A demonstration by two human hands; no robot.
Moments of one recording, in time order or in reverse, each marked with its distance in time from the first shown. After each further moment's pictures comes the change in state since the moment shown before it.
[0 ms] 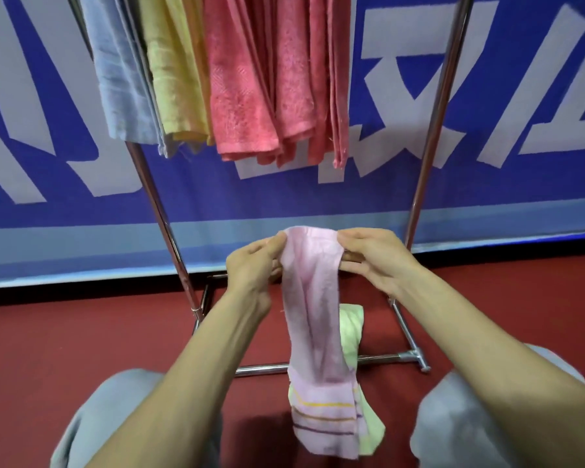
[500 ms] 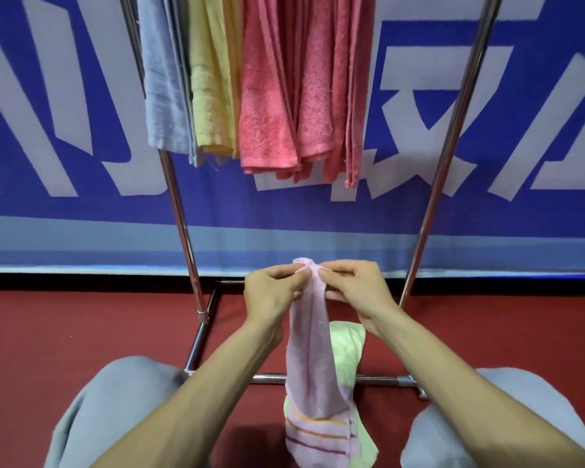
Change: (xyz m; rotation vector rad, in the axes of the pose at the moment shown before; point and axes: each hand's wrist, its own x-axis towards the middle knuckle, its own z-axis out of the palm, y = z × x) left_hand -0.029 -0.023 0.000 0.144 0.023 0.134; right_hand -0.032 0.018 0.027 -0.186 -0.025 -0.131
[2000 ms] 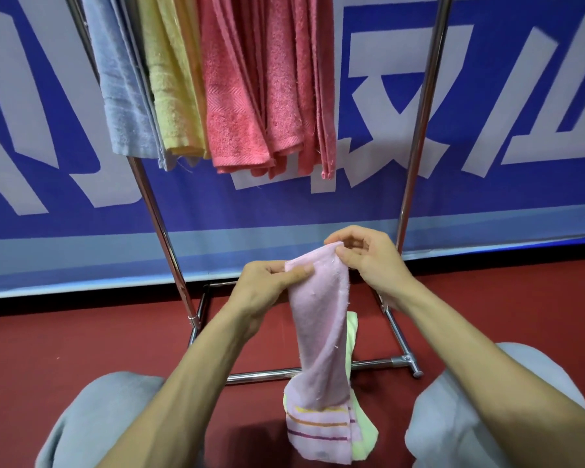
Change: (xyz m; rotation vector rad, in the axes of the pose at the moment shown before) left_hand -0.001 0.020 -0.008 0.213 -0.410 -0.034; right_hand -0.007 -0.024 -0.042 -0.228 -0.043 -0.325
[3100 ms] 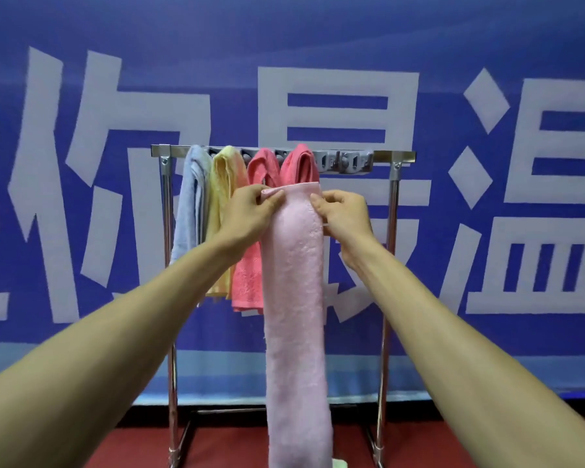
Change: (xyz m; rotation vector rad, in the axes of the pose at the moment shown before) left_hand -0.033 0.296 -0.018 0.362 0.400 0.824; right_hand 0.070 -0.281 -0.033 0.110 0.282 -0.226
